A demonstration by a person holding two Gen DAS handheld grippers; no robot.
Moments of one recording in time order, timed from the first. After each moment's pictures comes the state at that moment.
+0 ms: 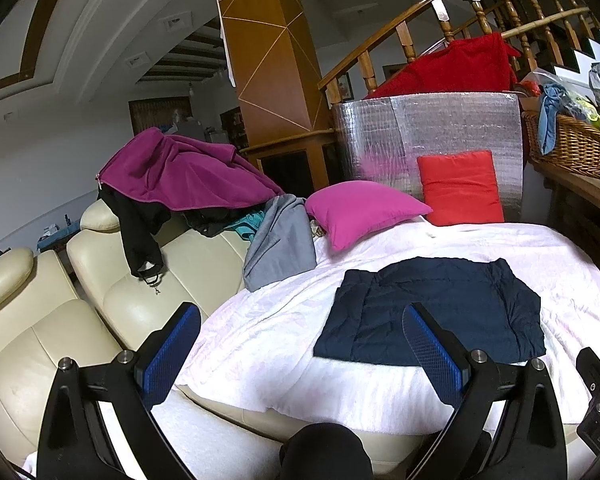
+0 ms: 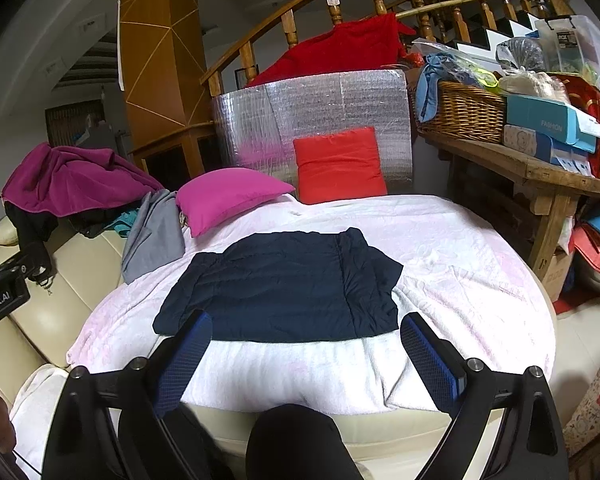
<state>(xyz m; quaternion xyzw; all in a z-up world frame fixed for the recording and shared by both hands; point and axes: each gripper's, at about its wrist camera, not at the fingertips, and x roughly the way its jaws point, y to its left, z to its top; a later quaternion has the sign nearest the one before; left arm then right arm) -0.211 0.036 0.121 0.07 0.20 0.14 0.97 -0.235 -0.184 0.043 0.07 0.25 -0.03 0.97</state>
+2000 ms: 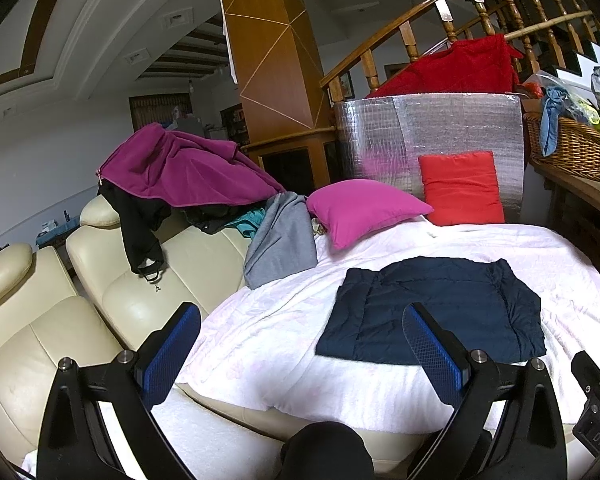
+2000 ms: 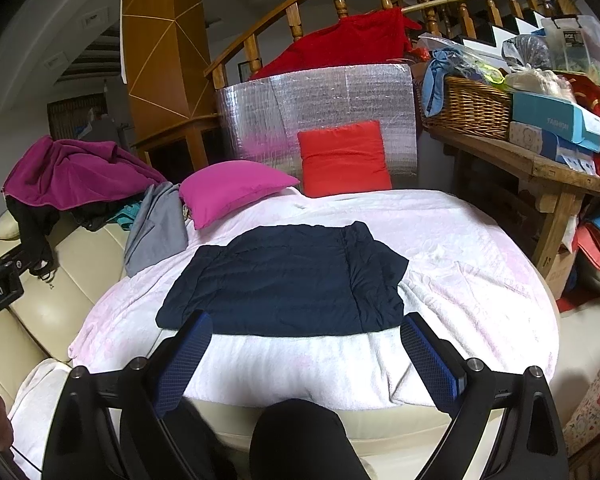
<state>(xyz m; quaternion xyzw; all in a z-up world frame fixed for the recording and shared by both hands) -0.211 0.042 0.121 0.07 0.20 0.14 0.97 -0.230 -0.177 0.041 0.07 0.26 -0.02 0.96</state>
